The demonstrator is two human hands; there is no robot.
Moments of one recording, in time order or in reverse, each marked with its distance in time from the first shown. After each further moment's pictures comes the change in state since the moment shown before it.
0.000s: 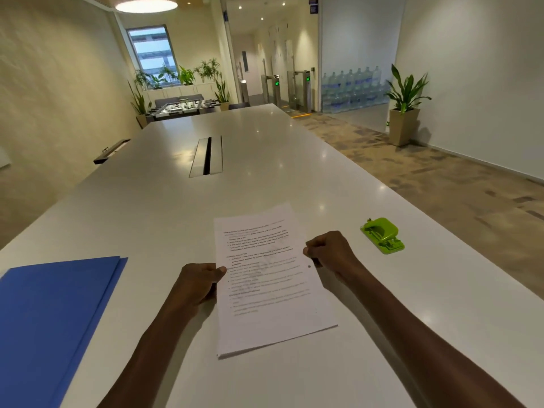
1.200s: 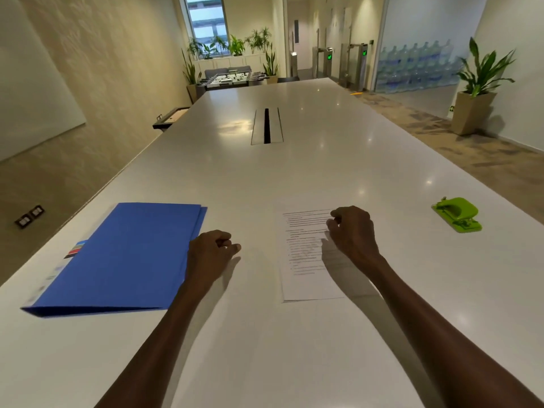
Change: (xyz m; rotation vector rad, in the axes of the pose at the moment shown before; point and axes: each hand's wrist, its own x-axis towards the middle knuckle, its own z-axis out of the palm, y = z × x) left_hand -0.049 -0.045 -0.124 0.494 0.377 0.345; right_hand -0.078 -0.058 0.099 -0.434 0.175 -0.336
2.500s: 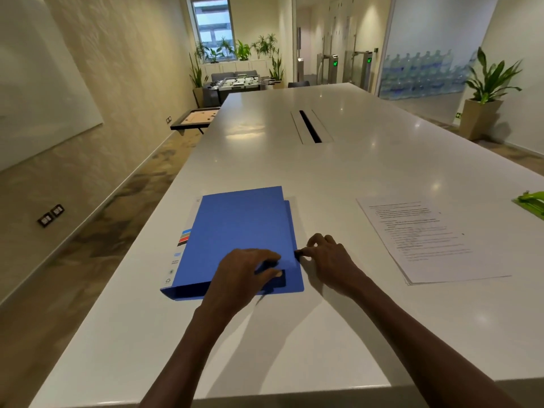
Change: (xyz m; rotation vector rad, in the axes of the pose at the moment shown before) left_hand -0.009 -0.133 -0.174 0.190 -0.120 0.709; right_hand -0.109 -0.189 0.168 -0.368 -0.406 -0.393
